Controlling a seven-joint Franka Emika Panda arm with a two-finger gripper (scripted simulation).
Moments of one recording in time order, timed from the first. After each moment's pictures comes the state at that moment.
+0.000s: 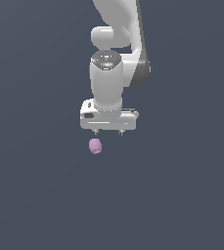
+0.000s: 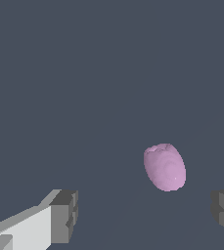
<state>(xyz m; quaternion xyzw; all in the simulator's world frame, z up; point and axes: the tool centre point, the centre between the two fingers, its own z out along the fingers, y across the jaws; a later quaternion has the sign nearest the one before) 0.008 -0.011 0.187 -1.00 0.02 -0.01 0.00</state>
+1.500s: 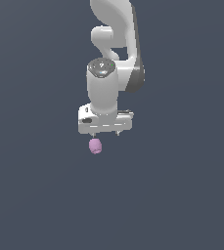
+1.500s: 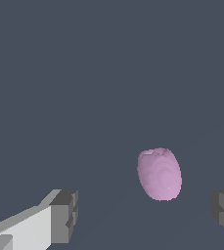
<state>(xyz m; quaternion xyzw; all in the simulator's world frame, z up) 0.004 -0.024 0.167 -1.00 -0.05 -0.01 0.00</state>
